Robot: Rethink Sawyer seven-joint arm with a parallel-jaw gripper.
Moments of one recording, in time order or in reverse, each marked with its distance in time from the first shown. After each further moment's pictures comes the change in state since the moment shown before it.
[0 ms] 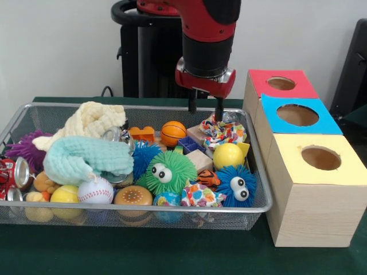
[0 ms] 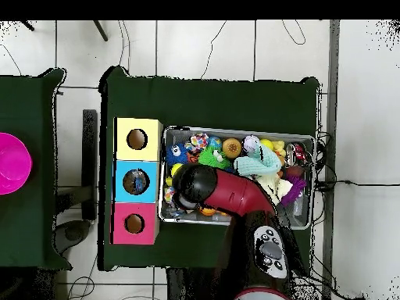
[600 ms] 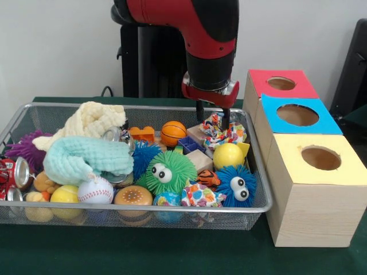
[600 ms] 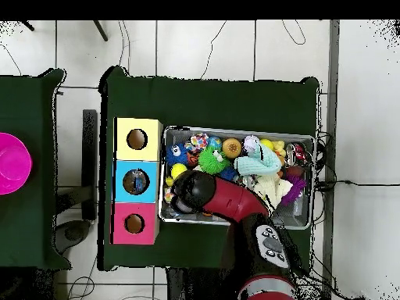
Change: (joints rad) arm -0.055 0.049 0.081 0.077 0.025 -0.126 0.000
